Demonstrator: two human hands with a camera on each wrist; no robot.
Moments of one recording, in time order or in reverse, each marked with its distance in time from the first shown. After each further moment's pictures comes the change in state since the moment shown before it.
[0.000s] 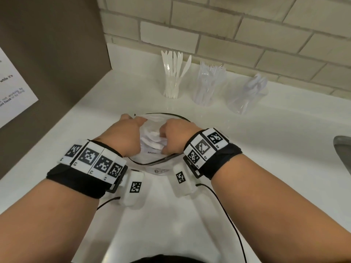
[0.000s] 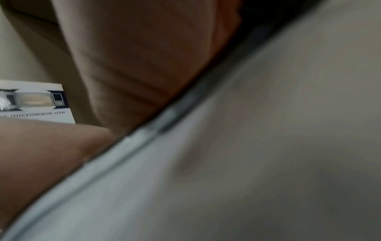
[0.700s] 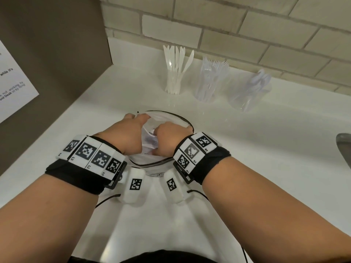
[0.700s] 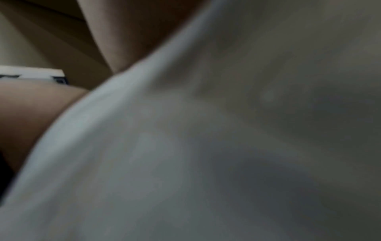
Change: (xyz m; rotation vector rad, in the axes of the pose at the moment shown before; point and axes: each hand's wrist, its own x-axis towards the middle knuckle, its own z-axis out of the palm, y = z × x) left_hand 0.000 -0.007 0.006 0.000 -0.066 0.068; right_hand 0.007 -0.028 0.016 0.055 -0.069 0.131
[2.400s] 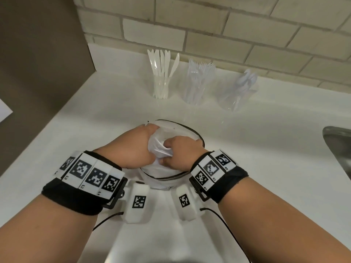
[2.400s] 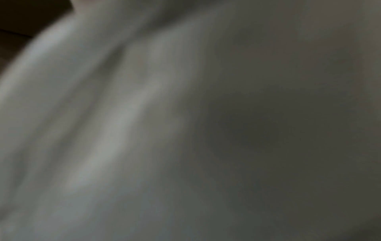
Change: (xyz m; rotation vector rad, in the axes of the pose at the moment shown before) left_hand -0.009 0.045 -0.009 -0.123 -0.064 0.224; right_hand -0.026 0.046 0.013 0.178 0.063 0.035
